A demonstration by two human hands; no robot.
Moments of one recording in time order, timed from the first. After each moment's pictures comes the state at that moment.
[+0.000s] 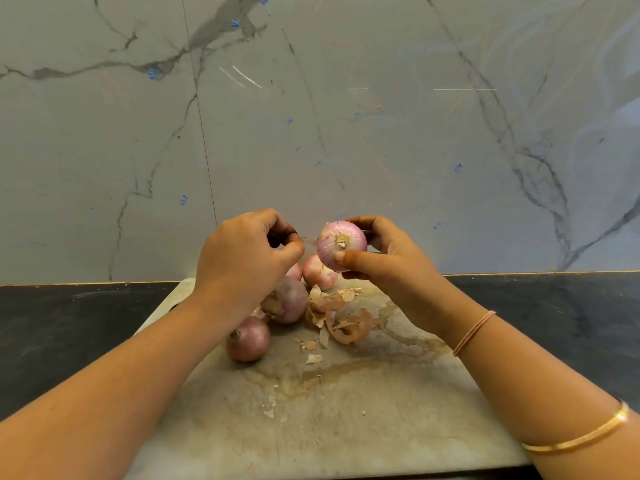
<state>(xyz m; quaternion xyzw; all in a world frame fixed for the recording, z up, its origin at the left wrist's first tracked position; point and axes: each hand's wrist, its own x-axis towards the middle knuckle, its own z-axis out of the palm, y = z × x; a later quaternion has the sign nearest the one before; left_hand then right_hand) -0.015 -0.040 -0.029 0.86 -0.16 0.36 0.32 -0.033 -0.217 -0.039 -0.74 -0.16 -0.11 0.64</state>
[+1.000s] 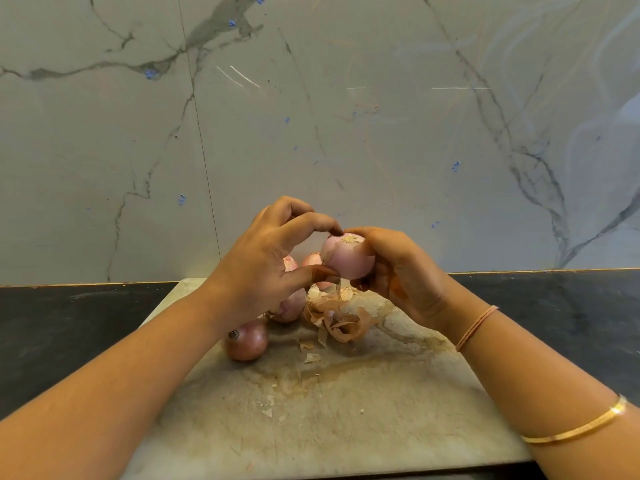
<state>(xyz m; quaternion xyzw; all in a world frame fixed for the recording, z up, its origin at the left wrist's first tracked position) -0.003 -0.035 -0.035 0.81 -0.43 0.28 0.30 -0.035 -0.220 -0.037 -0.73 -0.13 -0.03 0.67</state>
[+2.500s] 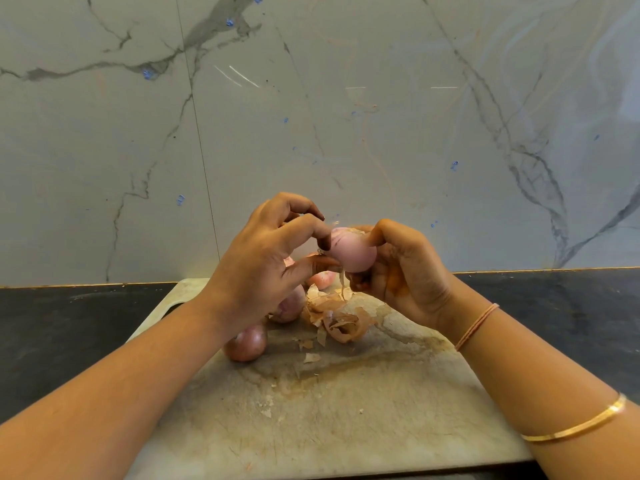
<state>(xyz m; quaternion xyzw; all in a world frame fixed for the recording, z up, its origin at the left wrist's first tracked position) -0.006 -0.038 -0.036 0.77 -0.45 0.38 0.25 -0.039 -0.221 -0.034 -0.64 -0.11 0.03 0.76</state>
